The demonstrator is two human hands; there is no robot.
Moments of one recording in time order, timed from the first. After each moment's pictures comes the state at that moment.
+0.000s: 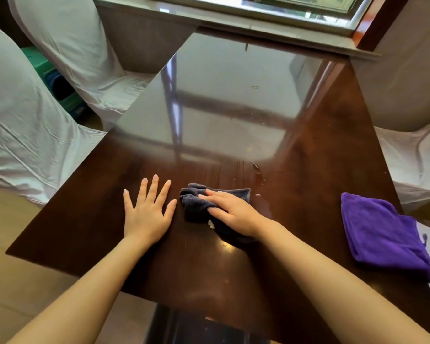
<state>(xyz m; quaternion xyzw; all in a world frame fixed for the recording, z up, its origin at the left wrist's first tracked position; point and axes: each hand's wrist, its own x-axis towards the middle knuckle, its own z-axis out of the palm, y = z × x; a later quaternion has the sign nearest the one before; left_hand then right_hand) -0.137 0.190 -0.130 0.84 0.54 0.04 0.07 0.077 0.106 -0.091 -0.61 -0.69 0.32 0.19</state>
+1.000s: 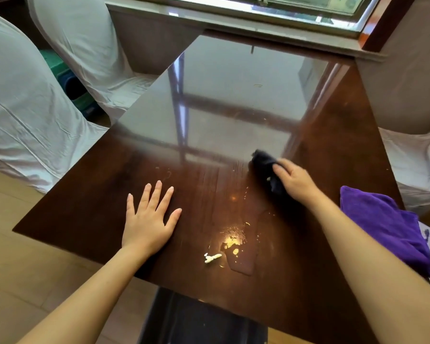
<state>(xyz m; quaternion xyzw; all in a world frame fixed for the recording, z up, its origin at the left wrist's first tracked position) -0.148 0.140 -0.134 0.84 0.53 0.04 0.04 0.187 0.078 -0.066 -0.76 -0.51 0.22 0.34</state>
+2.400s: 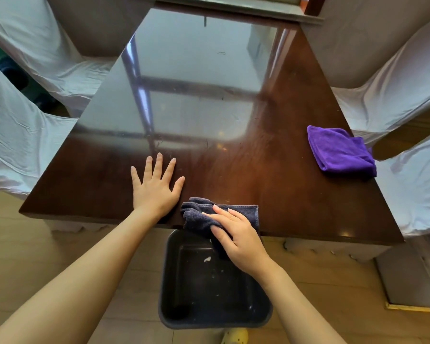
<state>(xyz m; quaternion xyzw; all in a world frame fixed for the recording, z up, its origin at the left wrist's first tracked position) -0.166 0.127 -0.136 0.89 0.46 0.04 0.06 -0.063 -0.082 -0.102 -0.74 -0.54 0.23 0.32</state>
